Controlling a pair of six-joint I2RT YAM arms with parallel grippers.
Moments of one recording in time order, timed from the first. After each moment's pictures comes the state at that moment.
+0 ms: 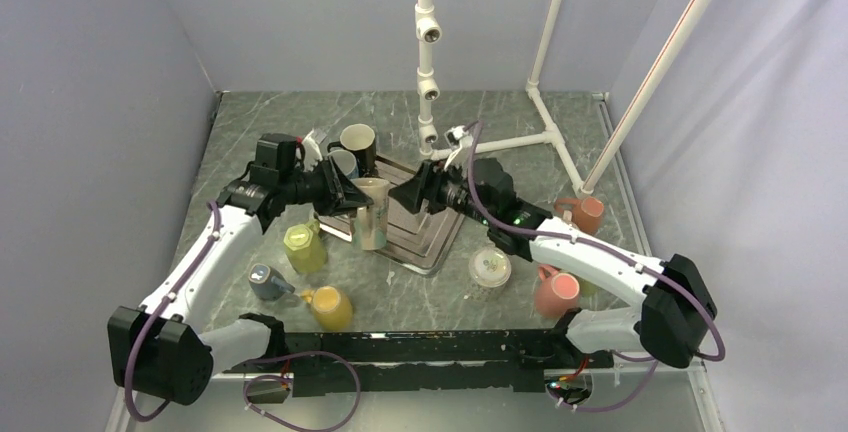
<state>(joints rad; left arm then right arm) -0.25 1.14 0.95 -0.52 0.66 -0.85 0.83 1.26 0.83 0.28 -0.13 0.62</state>
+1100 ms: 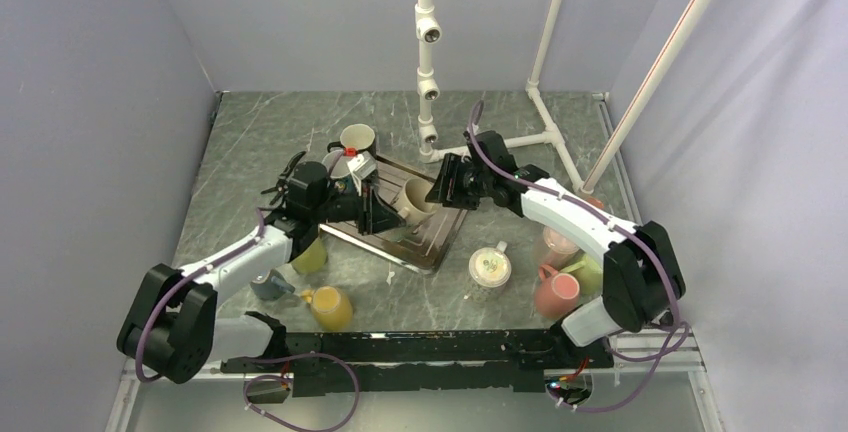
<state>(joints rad) -0.45 1.25 0.64 0.30 0.88 -0.33 0.57 1.47 1.05 -0.33 -0.22 0.73</state>
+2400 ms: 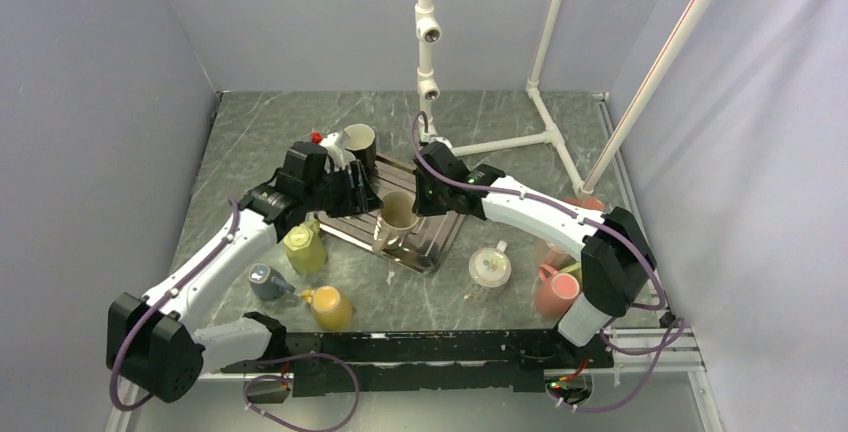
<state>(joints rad) -0.45 1.14 0.91 -0.42 0.26 -0.56 0.81 1.62 1.24 -0.49 0.09 0.63</state>
